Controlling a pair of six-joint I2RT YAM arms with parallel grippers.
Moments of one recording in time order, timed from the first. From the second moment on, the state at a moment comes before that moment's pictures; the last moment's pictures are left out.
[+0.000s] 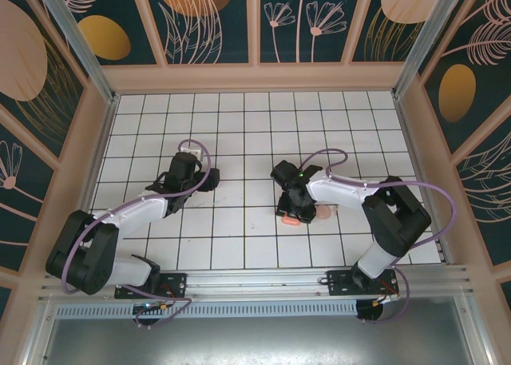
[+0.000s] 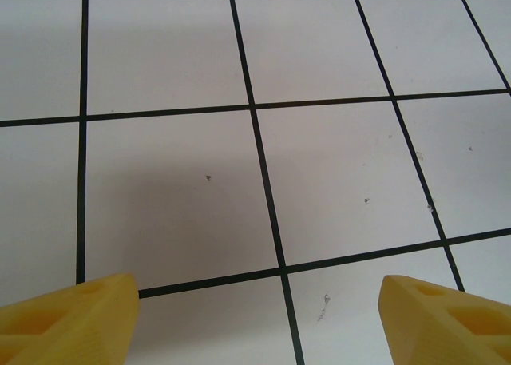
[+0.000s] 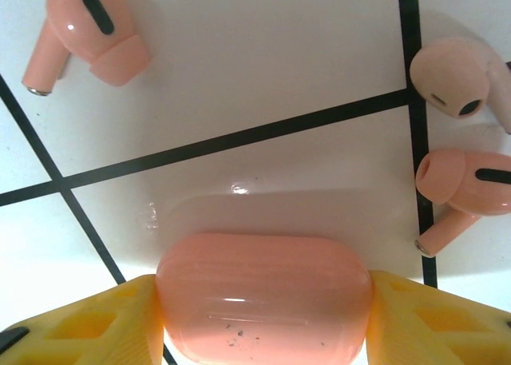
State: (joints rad) left arm -0.44 1.36 0.59 0.04 -0.09 -0.32; right arm 0.77 1.63 0.93 -0.78 -0.04 0.98
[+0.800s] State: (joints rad) left arm -0.47 0.99 0.25 0.63 0.39 -0.23; right arm 0.81 1.31 0.71 0.08 -0.02 0.93
